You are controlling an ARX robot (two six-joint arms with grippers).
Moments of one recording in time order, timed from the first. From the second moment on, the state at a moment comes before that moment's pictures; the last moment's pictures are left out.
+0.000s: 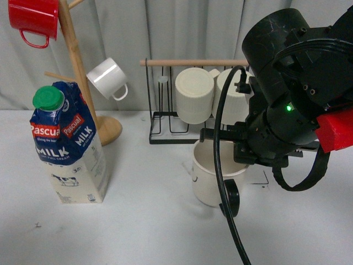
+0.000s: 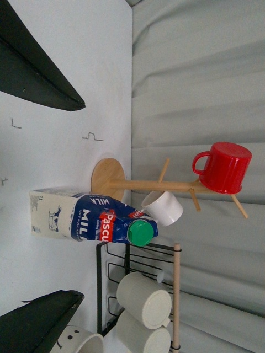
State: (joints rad) left arm 0.00 0.01 0.01 0.00 0.00 -0.01; right arm 0.39 2.03 1.22 -0.15 0.14 0.41
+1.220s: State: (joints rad) left arm 0.00 0.01 0.01 0.00 0.00 -0.01; right arm 0.28 1.50 0.85 0.06 -0.20 0.30
